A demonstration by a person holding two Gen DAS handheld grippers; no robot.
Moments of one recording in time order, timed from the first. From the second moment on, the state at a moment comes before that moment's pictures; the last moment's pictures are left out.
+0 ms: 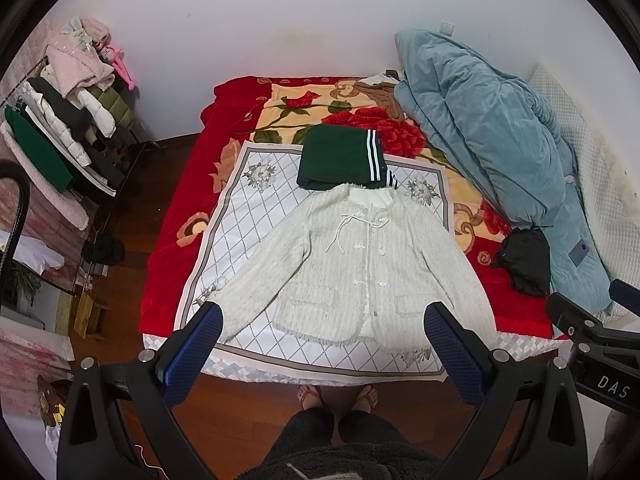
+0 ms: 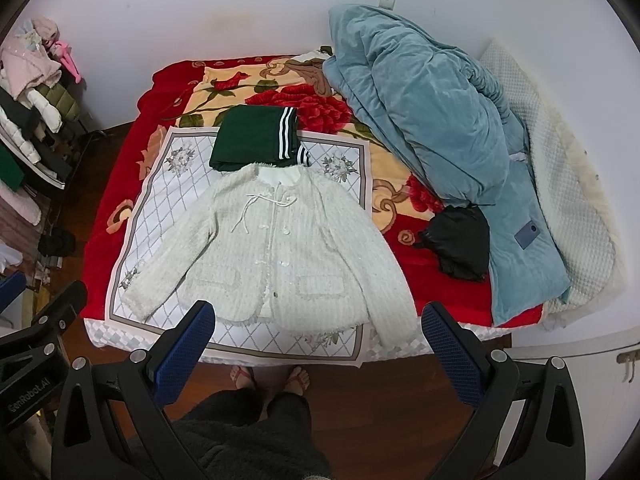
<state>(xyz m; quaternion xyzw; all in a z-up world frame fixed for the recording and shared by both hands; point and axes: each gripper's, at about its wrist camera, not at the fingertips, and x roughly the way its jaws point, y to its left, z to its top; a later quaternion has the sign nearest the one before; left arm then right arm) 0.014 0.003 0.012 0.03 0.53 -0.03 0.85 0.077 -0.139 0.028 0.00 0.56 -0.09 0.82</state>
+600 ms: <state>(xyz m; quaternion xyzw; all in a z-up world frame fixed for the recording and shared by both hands) 0.030 -0.003 0.021 0.03 0.52 -0.03 0.85 0.085 -0.129 0.031 0.00 0.56 -0.09 0.82</state>
